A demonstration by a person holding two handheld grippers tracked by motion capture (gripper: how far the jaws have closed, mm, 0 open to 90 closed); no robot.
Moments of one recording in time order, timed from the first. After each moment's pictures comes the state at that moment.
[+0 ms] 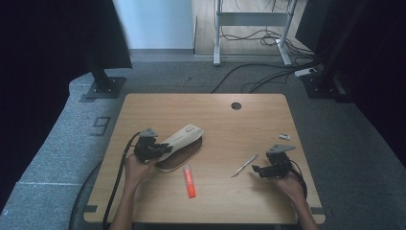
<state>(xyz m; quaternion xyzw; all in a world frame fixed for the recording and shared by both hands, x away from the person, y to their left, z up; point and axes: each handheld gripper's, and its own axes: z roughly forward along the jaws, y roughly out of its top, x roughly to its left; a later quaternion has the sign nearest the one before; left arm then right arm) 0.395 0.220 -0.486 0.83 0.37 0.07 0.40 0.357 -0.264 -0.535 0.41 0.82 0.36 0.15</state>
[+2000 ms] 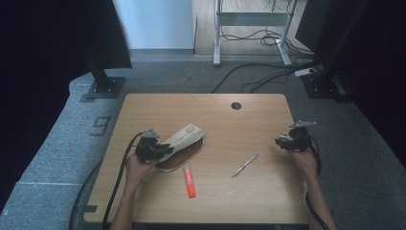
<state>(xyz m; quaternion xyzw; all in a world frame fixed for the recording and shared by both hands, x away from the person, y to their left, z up) 0.395 0.216 -0.487 0.84 0.37 0.07 0.40 0.441 -0.348 -0.524 0.50 0.78 0.32 0.21</state>
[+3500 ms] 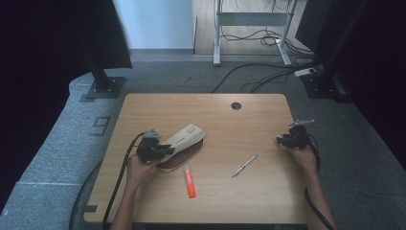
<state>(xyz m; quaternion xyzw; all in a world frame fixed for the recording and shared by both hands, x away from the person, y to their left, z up) 0.395 0.212 -0.489 0.85 0.36 0.07 0.39 0.460 -0.356 -0.540 0.50 0.79 0.32 0.17</state>
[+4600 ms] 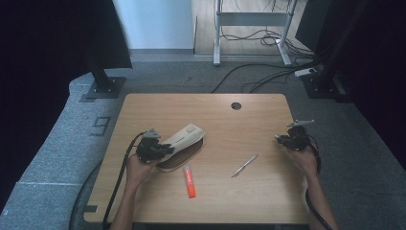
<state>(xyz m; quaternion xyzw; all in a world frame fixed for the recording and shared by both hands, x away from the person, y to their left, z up) 0.394 0.213 -0.487 0.84 0.36 0.07 0.39 0.442 -0.342 -0.519 0.50 0.79 0.32 0.18</state>
